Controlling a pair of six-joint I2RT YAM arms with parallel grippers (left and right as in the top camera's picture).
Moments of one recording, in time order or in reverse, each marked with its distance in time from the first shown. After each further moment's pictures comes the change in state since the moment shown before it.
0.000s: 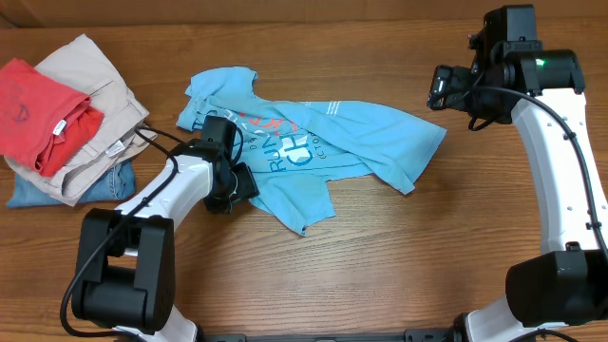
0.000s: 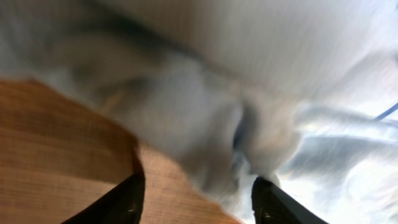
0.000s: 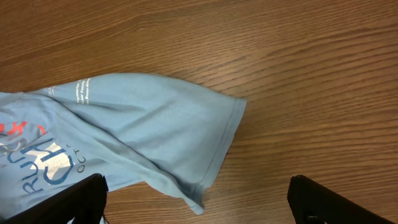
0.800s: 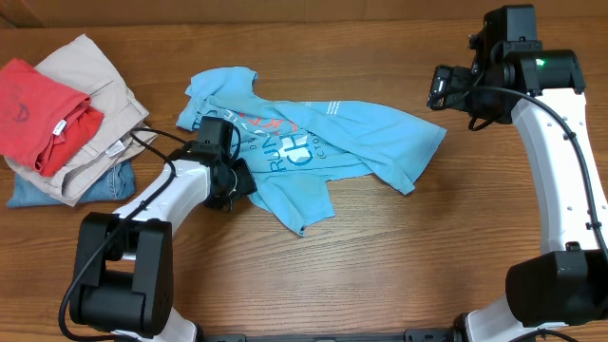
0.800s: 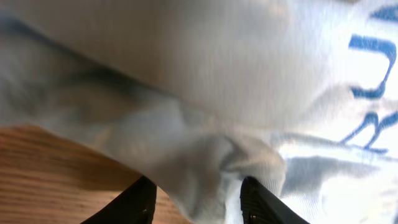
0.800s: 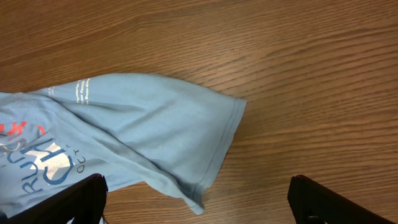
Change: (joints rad) left arm 0.003 -0.018 -0.040 0.092 0.034 -0.007; right arm 0.000 0.000 0.000 0.000 0.000 0.000
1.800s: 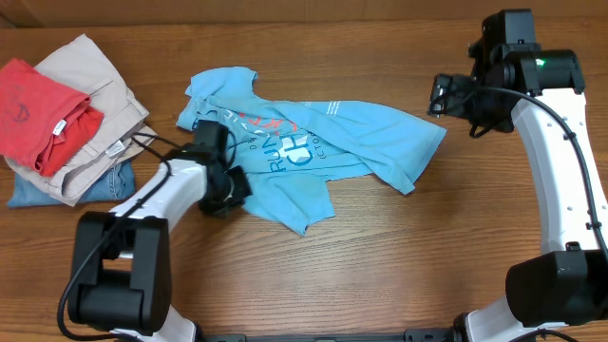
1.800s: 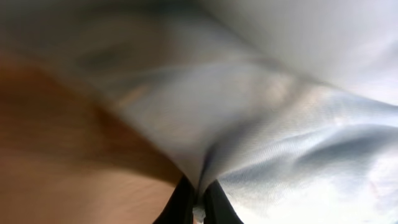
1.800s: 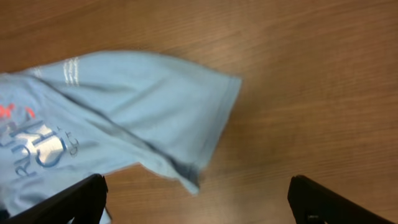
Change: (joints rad) left arm 0.041 0.004 0.002 -0.097 0.033 0.048; right arm 0.000 0.000 0.000 -0.090 0.000 0.005
